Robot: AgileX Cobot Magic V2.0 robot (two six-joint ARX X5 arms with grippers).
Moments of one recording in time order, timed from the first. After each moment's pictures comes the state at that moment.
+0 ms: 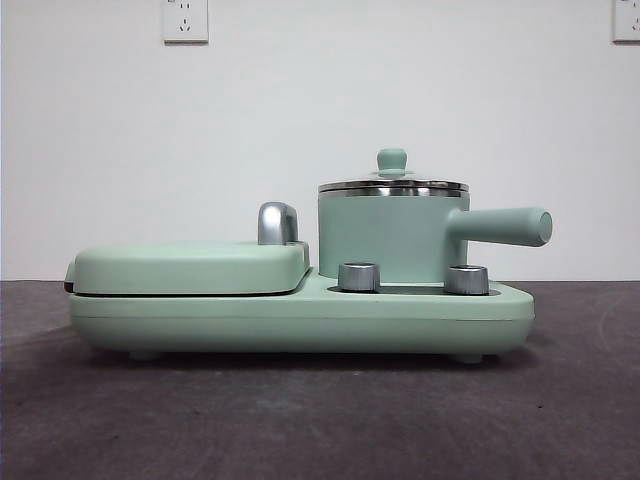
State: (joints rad) left arm -0.66 0.42 0.88 -0.84 0.27 -0.17; right arm 0.38 0.33 1.01 -1.08 -0.40 0.16
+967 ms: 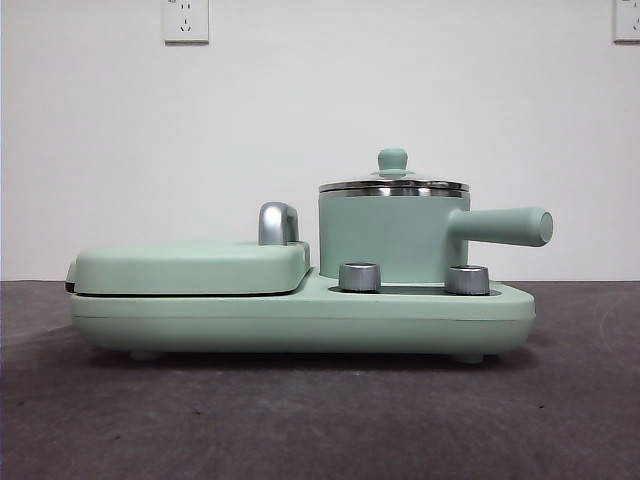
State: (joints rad) left arm -0.57 0.37 0.87 -0.84 0.27 -0.15; right arm 0.38 0.33 1.01 -1.10 -0.42 0.11
